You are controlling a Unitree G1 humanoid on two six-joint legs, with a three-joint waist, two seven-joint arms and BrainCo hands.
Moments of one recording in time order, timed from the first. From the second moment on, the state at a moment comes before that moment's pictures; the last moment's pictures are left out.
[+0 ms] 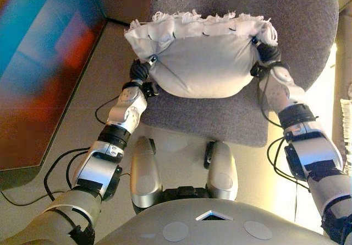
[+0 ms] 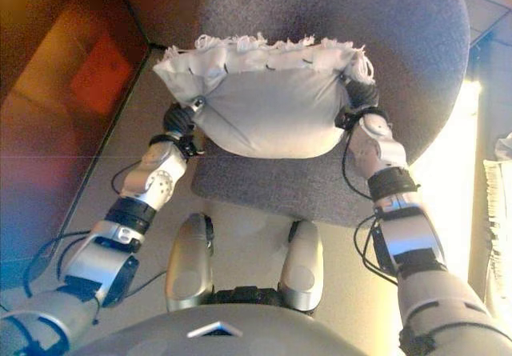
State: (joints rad) left arm -0.52 0.27 -0.29 0.52 -0.69 0.05 0.26; right arm -0.76 -0.47 0.22 0.76 0.78 0.12 -0.24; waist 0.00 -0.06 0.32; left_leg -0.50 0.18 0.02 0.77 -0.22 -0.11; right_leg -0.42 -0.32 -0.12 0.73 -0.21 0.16
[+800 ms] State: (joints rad) left arm -0.55 0.26 -0.32 0.45 -0.85 0.03 0.35; right arm -0.92 -0.53 0.20 0.89 0.83 0.16 -0.39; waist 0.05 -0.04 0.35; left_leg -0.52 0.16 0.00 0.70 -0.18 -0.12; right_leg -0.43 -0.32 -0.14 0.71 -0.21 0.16
